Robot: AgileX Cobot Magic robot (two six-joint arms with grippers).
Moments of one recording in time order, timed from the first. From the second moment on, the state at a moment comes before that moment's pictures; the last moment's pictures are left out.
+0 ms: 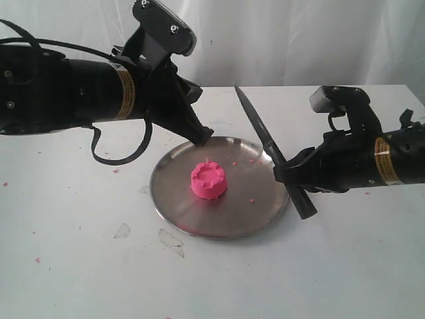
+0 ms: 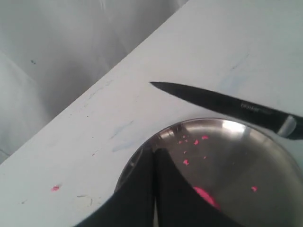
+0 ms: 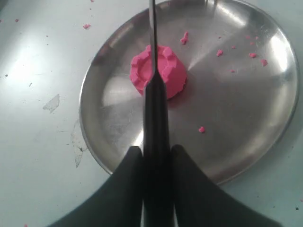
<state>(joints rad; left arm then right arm) -0.59 1.52 -1.05 1.21 0.04 -0.92 0.16 1.49 -0.72 -1.75 -0.60 1.69</state>
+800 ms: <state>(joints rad) -0.59 1.50 -1.05 1.21 -0.14 -1.05 0.17 1.43 -0.70 -1.75 0.10 1.20</state>
